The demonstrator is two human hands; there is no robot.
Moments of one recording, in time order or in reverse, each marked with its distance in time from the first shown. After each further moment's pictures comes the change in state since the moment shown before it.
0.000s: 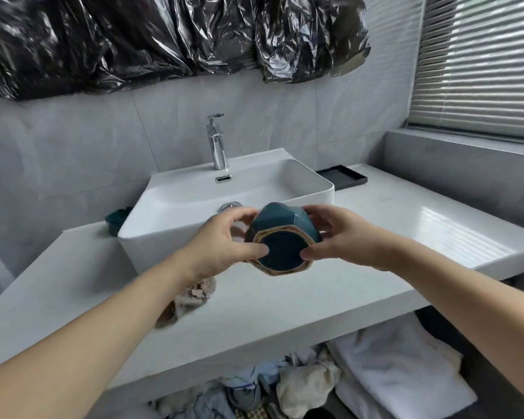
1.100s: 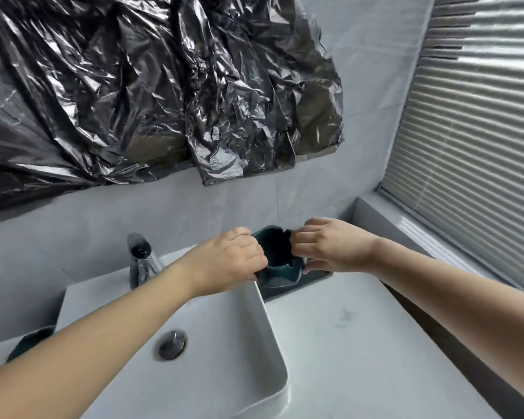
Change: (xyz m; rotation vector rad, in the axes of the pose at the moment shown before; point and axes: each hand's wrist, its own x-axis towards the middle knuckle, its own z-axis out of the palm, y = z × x) left_hand 0.414 0.104 -0.067 1.148 -0.264 1.029; right_hand 0.292 -0.012 -0.333 -1.178 -0.220 -0.657
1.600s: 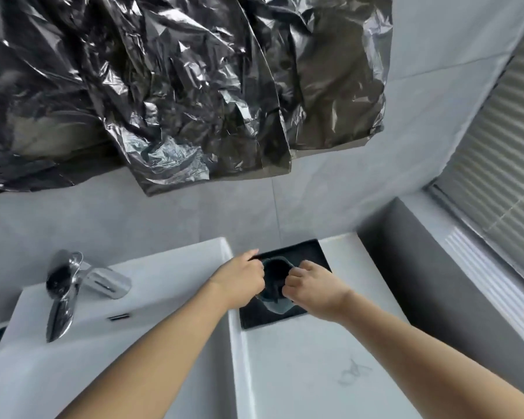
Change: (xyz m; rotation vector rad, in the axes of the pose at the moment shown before) left_hand 0.090 -0.030 0.204 0.015 -0.860 -0.145; right_hand 0.011 0.075 0.215 0.097 -0.169 0.034
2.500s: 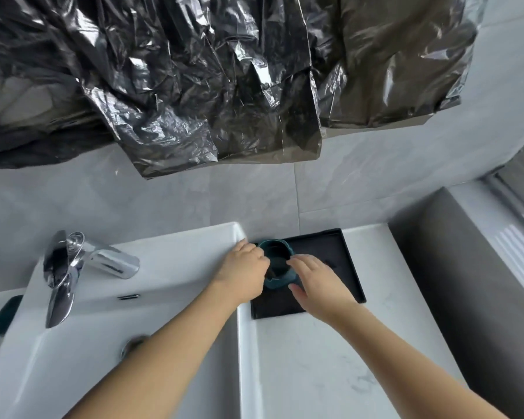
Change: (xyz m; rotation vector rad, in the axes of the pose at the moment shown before) left_hand 0.008 0.008 0.023 -0.536 0.071 -0.459; right_hand 0.027 -0.019 0.042 0.650 0.071 0.470
